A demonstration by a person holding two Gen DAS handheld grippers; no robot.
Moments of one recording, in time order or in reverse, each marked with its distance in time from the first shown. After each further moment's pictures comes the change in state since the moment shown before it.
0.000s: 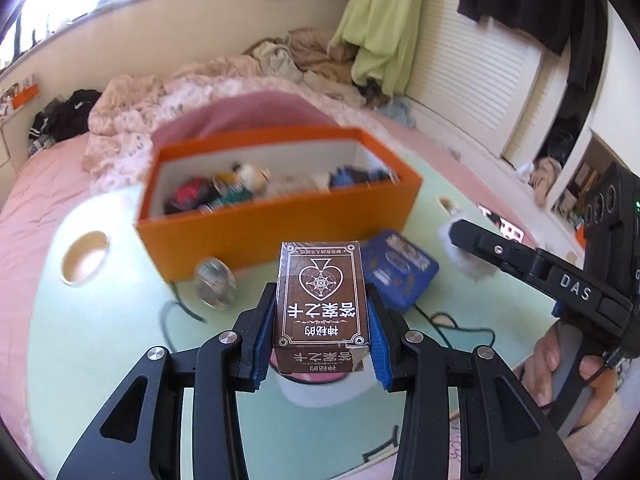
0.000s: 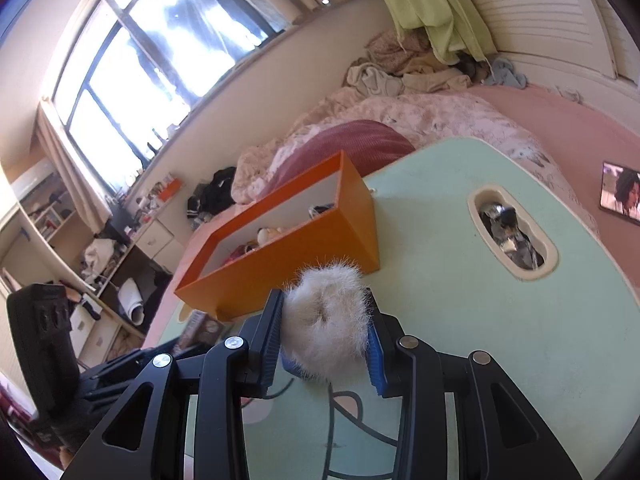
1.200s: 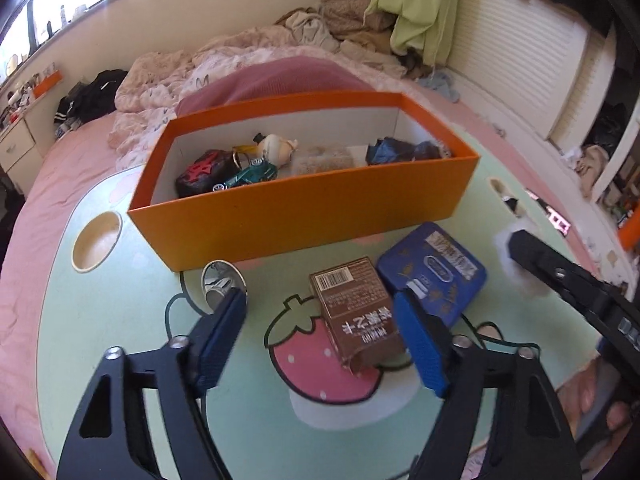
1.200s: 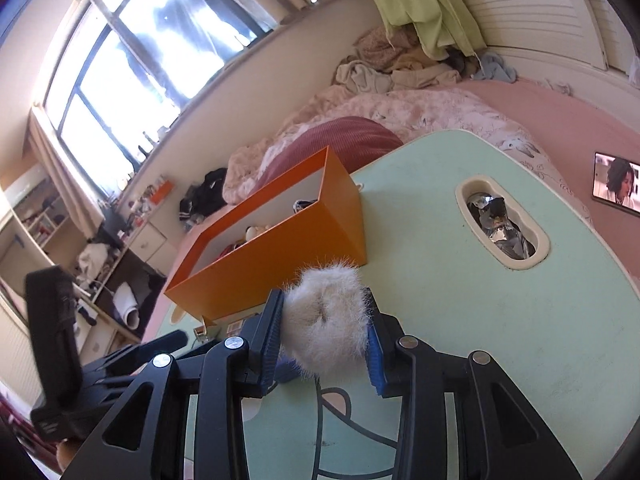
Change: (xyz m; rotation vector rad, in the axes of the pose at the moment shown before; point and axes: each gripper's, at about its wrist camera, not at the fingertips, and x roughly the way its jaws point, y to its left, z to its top) left arm 0.053 -0.008 0.003 -0.025 0.147 0.160; right arm -0.002 -0.013 -0.011 0.050 0.011 -0.036
